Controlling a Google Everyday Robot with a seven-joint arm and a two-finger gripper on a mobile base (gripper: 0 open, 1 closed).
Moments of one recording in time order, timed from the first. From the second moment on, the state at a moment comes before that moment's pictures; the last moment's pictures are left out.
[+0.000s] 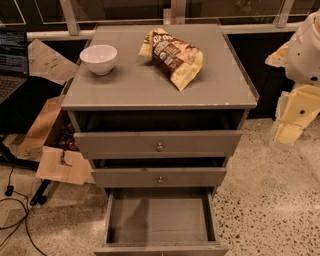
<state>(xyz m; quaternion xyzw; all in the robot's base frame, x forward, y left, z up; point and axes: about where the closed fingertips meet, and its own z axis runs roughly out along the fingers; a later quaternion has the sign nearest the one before) 0.438 -0.217 0.976 -0.60 0.78 -0.03 0.16</state>
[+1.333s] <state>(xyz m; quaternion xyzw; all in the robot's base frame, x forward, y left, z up) 0.429 -0.212 0.888 -0.56 0.78 0.09 0.27</state>
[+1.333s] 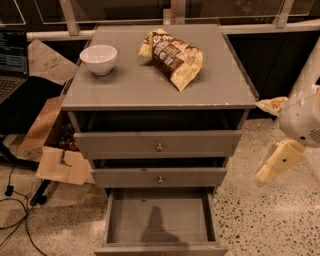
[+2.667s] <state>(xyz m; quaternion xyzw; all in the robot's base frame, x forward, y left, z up) 0.416 -0.191 0.808 -0.52 0.80 0.10 0.28</state>
